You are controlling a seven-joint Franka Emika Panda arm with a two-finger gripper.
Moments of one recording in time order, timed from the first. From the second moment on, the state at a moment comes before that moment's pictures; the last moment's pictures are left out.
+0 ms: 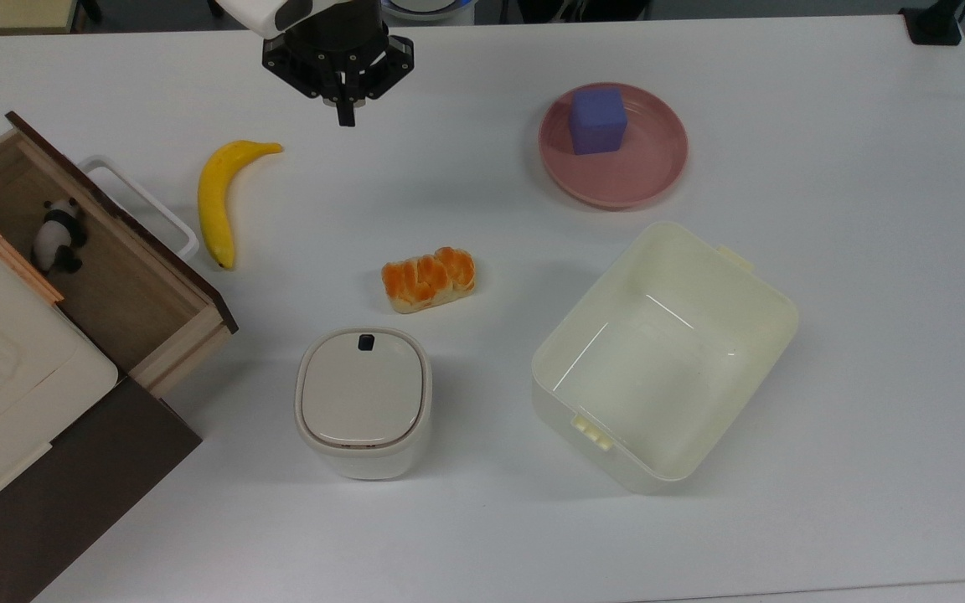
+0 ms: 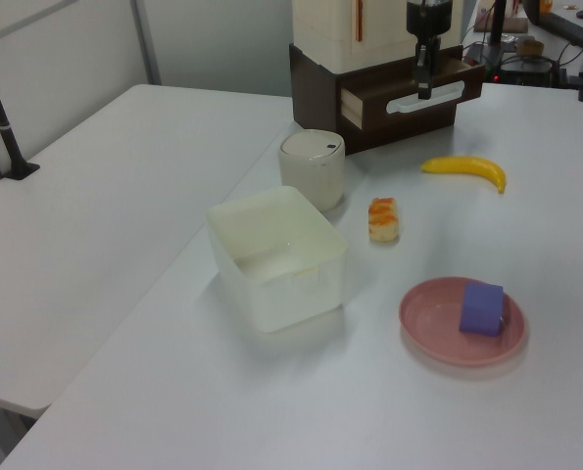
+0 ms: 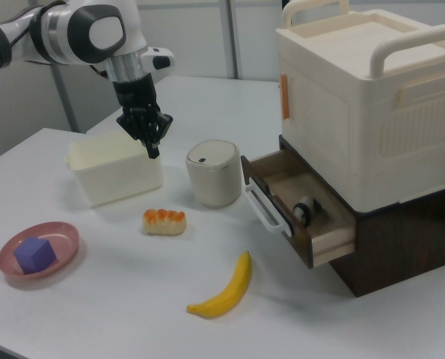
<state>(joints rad) 0.05 0.13 -0.08 -1.57 -0.07 1.70 -0.07</state>
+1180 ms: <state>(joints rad) -0.11 0.15 -0.10 -1.75 0.00 1.94 0.34</state>
